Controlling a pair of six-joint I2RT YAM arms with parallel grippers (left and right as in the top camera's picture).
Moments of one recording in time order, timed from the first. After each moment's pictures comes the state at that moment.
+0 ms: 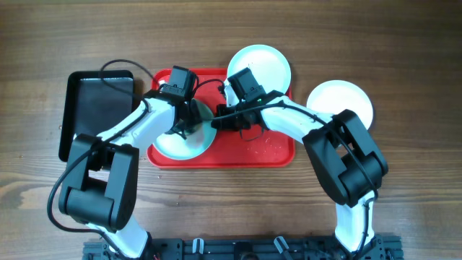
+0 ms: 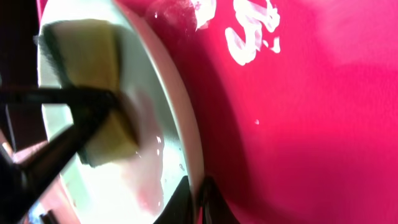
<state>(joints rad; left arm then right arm) -0.30 1.83 1.07 -0.60 -0.12 -0.64 0.59 2.08 1.25 -0.27 -0.54 0.53</state>
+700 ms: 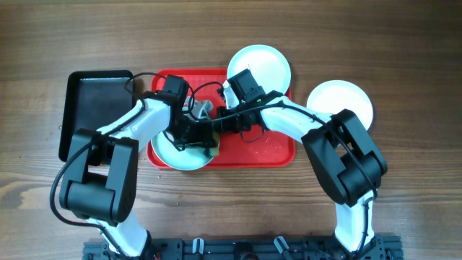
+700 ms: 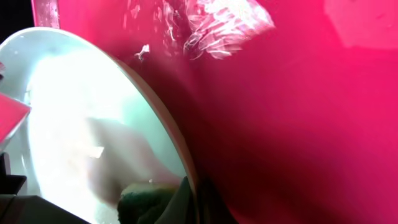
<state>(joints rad) -0.26 1.86 1.04 -0.70 0.61 -0.12 0.58 2.09 1.25 -0.28 -0.56 0.50</state>
